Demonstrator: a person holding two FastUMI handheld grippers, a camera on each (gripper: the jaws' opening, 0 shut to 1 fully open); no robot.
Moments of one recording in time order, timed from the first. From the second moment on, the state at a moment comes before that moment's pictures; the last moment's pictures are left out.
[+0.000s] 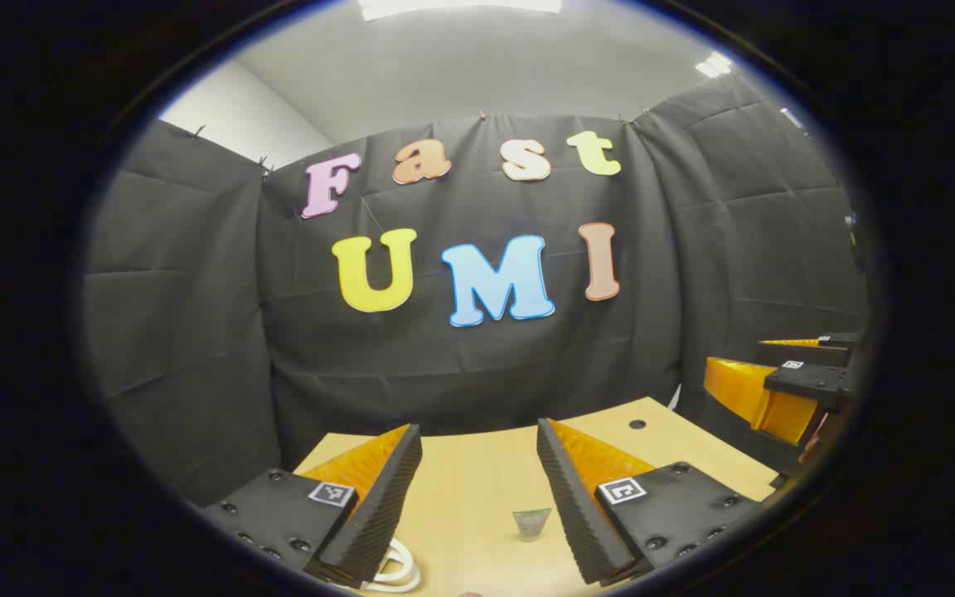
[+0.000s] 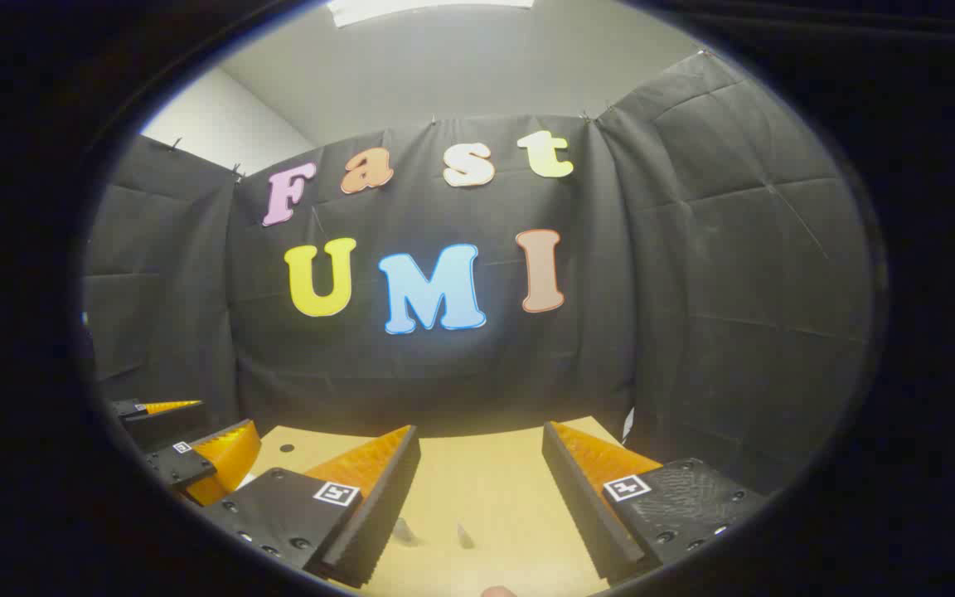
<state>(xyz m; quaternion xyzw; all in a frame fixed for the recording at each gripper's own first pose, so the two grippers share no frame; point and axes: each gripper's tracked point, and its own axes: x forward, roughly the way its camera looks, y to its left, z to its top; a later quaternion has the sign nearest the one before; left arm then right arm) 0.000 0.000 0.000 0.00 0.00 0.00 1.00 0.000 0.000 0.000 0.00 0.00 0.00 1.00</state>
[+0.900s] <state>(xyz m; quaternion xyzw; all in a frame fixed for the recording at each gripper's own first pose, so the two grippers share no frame) 0.007 0.052 -0.108 0.03 0.10 0.06 0.99 -0.006 -0.001 -0.018 0.01 0.01 -0.02 1.00</state>
